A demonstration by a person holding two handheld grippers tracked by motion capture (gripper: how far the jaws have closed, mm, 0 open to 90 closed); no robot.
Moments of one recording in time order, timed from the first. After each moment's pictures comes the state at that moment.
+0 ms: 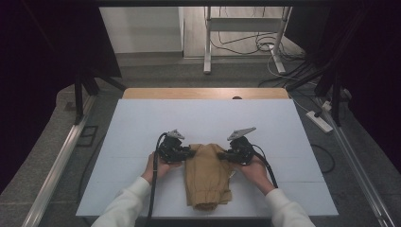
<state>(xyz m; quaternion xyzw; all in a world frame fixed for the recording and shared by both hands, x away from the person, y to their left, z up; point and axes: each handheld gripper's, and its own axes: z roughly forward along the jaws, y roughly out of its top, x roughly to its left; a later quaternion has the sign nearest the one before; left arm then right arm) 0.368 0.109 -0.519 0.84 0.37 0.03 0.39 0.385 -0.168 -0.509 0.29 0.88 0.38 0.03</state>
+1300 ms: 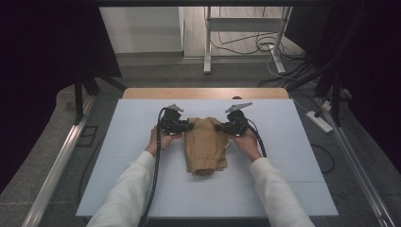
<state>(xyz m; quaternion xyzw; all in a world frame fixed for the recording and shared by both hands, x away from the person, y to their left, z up) 0.463 0.120 -0.510 0.82 0.40 0.07 0.39 0.482 -0.155 -0.503 0.31 0.85 0.42 0.06</state>
